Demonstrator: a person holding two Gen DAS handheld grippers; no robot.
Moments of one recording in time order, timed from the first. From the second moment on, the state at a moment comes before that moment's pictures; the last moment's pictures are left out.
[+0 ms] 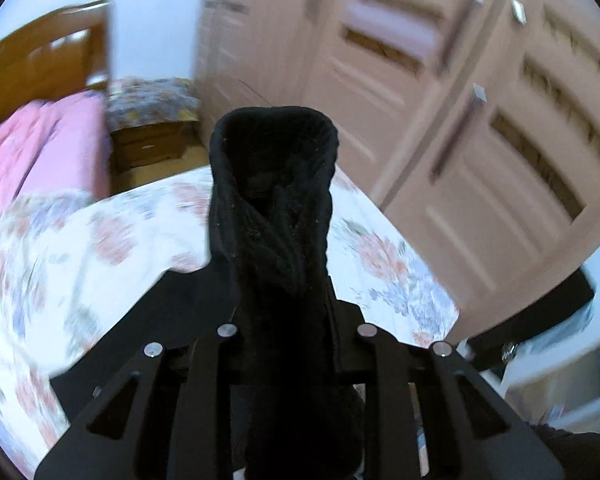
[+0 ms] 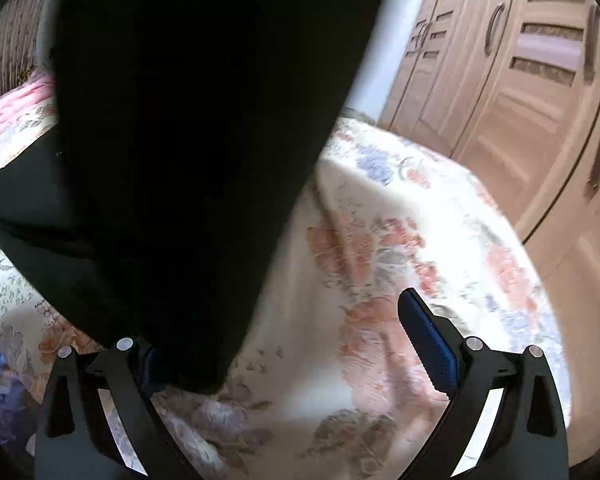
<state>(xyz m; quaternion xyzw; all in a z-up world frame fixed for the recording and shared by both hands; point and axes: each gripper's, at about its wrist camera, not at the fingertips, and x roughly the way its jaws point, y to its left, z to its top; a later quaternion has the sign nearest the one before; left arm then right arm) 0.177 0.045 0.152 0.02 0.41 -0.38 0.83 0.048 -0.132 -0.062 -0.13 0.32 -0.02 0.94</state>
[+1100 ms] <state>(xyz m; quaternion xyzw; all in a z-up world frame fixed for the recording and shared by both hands) 0.143 0.307 -0.057 -0.28 0.37 -0.24 0.85 0.051 -0.101 -0.074 -0.21 0.32 -0.02 0.92</state>
